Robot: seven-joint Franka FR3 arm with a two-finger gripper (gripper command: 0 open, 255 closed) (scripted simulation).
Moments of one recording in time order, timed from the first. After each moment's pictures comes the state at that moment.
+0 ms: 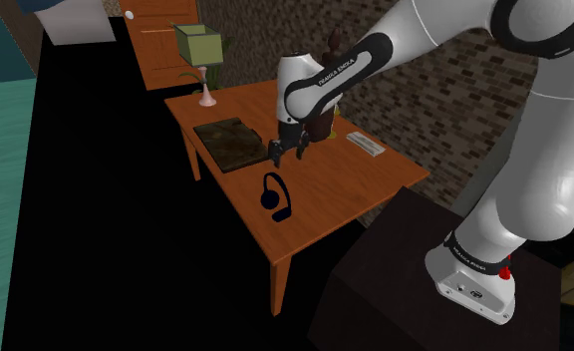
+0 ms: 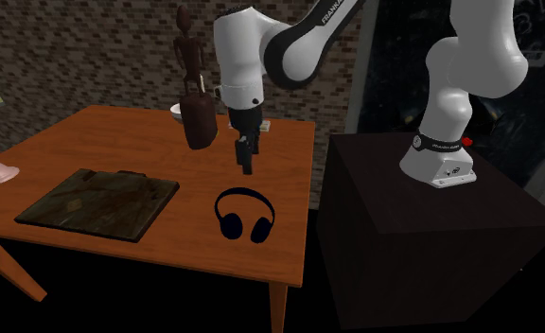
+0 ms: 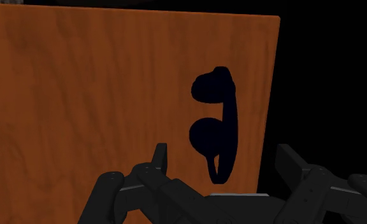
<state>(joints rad) 0.05 0.29 0.12 -2.09 0.01 2.33 0.35</state>
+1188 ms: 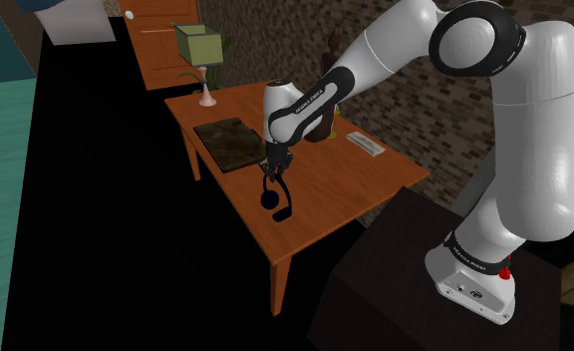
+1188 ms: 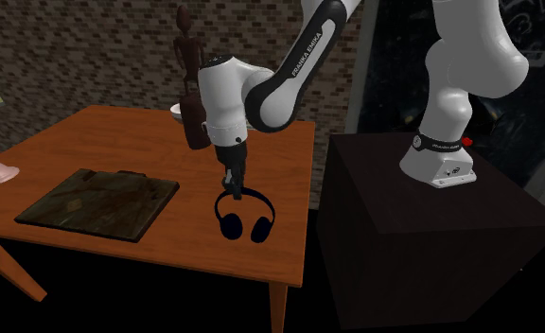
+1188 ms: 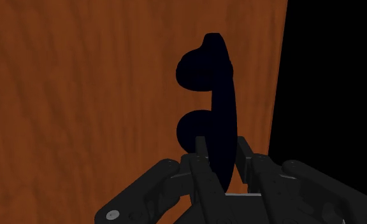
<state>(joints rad) 0.07 0.55 0.10 -1.93 -0.01 2.43 0.38</state>
